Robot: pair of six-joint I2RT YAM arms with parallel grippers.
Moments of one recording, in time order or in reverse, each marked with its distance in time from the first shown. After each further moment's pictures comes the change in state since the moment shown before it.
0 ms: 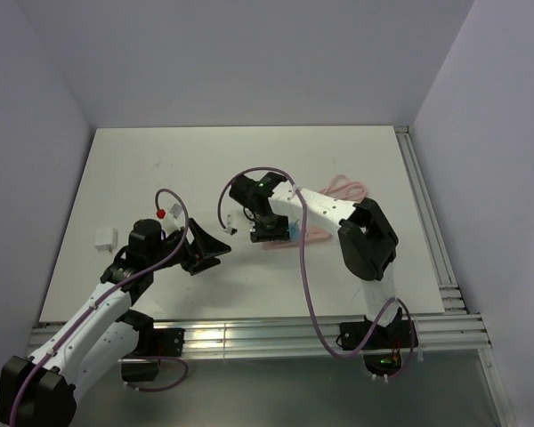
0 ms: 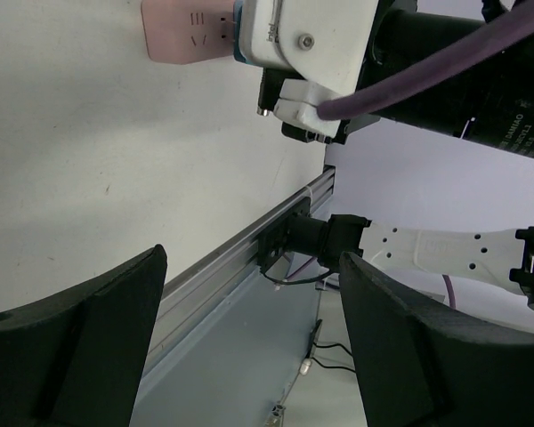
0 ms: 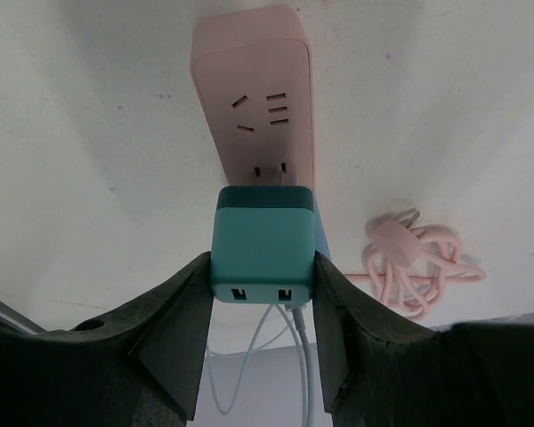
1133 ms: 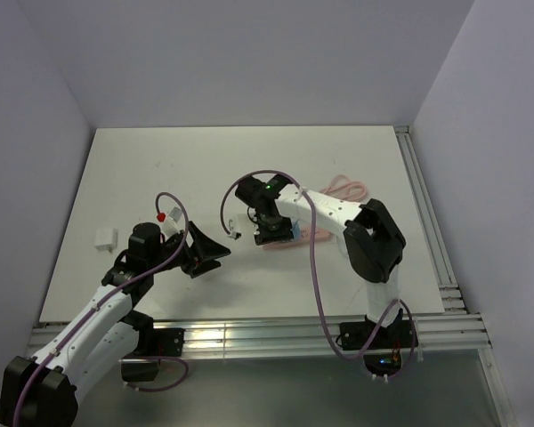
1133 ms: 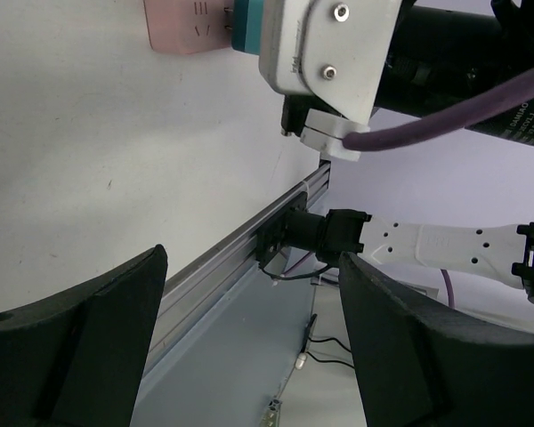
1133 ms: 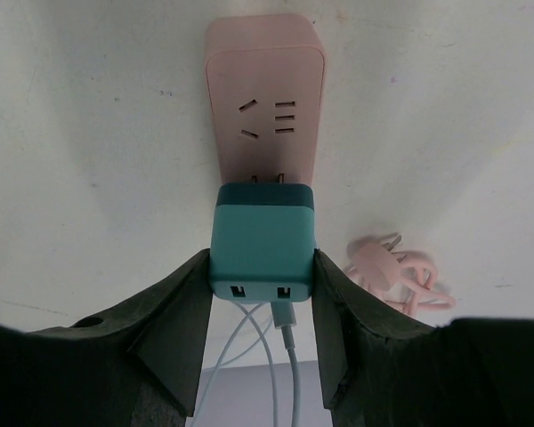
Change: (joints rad) left arm 0.018 -0.008 -0.051 0.051 0.037 -0.015; right arm -0.024 -0.059 -0.110 0.110 -0.052 -0.160
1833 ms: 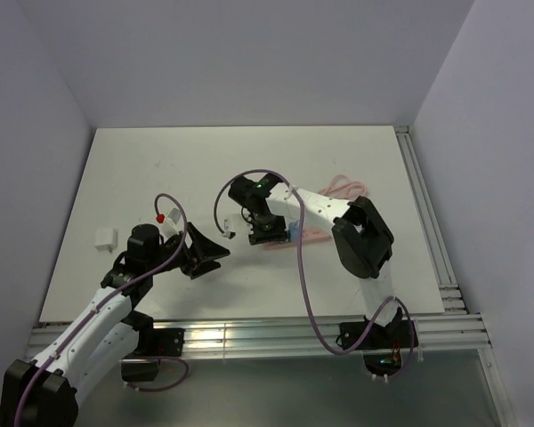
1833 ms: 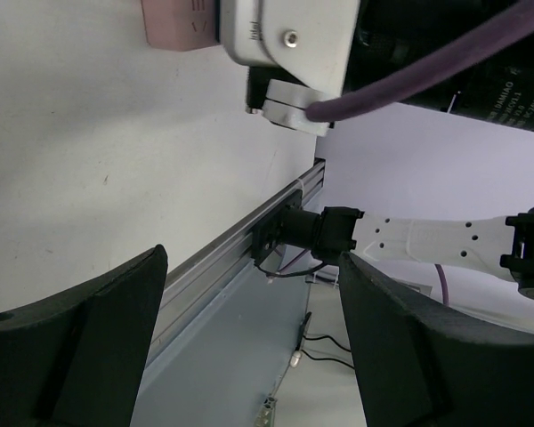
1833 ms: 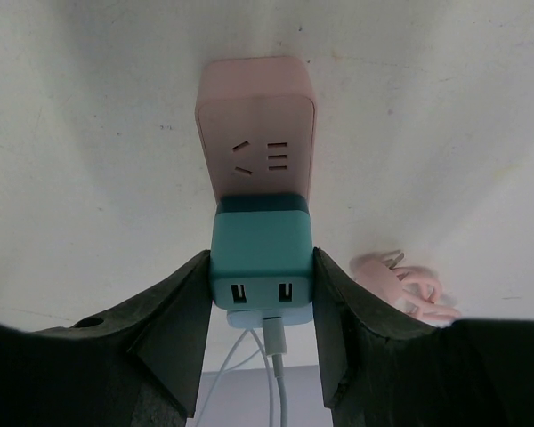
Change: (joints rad) left arm 0.008 -0.021 -0.011 0.007 0.016 -0.015; right arm 0.016 0.111 0.104 -0.063 -0.008 0.051
